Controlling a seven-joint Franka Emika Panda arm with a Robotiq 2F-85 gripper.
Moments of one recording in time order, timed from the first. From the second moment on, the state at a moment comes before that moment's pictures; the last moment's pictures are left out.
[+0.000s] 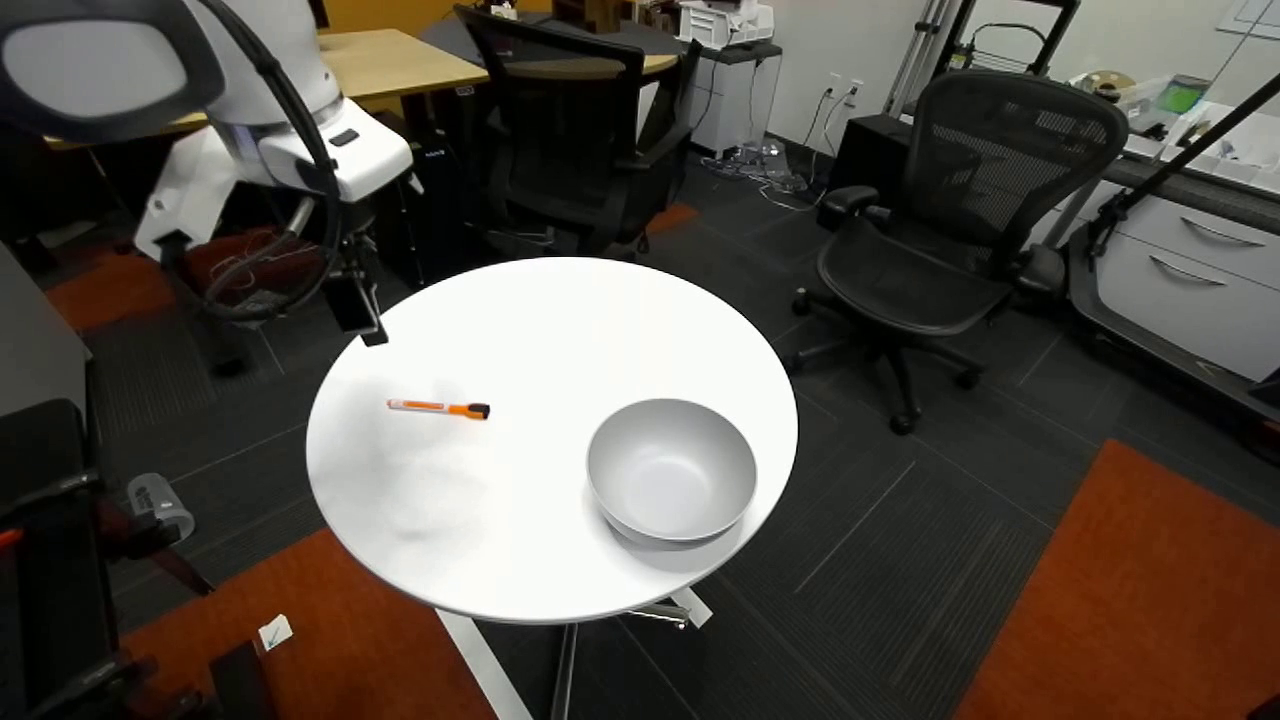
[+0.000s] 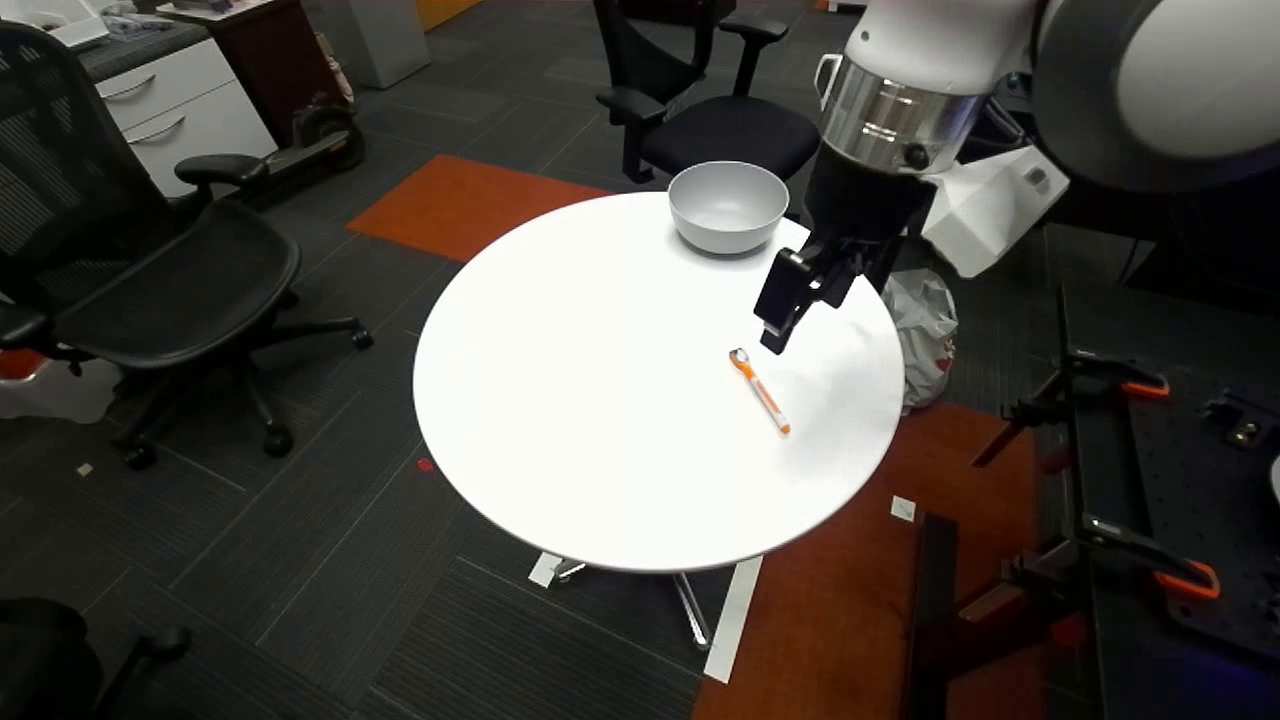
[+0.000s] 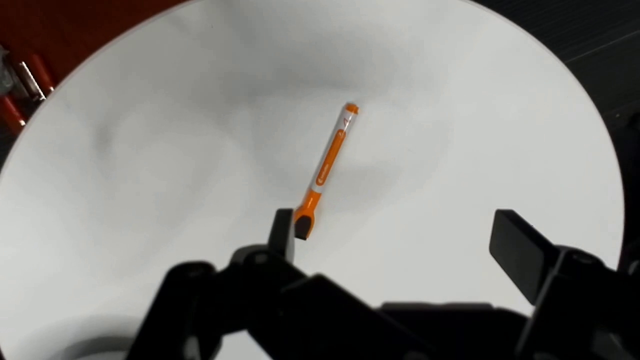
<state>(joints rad) 0.04 0.08 0.04 -2.54 0.14 2.74 0.35</state>
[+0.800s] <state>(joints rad) 0.08 0.39 -0.06 -2.35 0.14 2.81 0.54</state>
